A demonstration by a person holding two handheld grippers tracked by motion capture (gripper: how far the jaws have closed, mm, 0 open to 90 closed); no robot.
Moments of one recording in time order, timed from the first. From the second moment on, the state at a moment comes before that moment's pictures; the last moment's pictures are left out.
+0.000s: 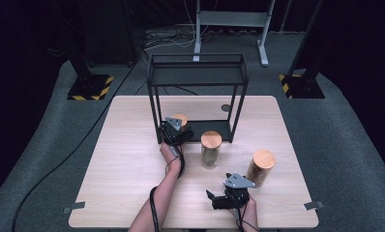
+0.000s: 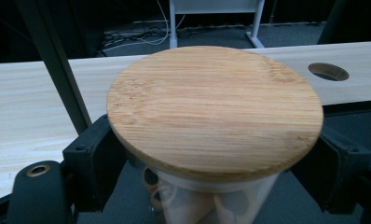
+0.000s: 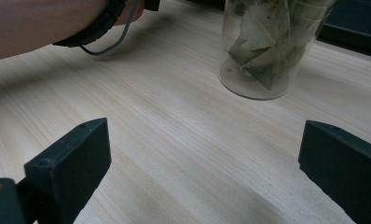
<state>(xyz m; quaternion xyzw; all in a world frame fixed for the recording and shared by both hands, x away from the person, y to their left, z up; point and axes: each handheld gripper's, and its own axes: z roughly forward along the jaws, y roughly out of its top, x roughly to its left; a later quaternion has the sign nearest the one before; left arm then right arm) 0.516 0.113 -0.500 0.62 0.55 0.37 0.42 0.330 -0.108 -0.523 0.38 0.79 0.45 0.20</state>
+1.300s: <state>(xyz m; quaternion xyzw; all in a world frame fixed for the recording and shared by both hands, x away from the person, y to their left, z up) 0.459 0.143 -0.506 0.66 0.53 0.35 0.41 0.330 -0.108 -0.523 0.38 0.79 0.45 0.20</state>
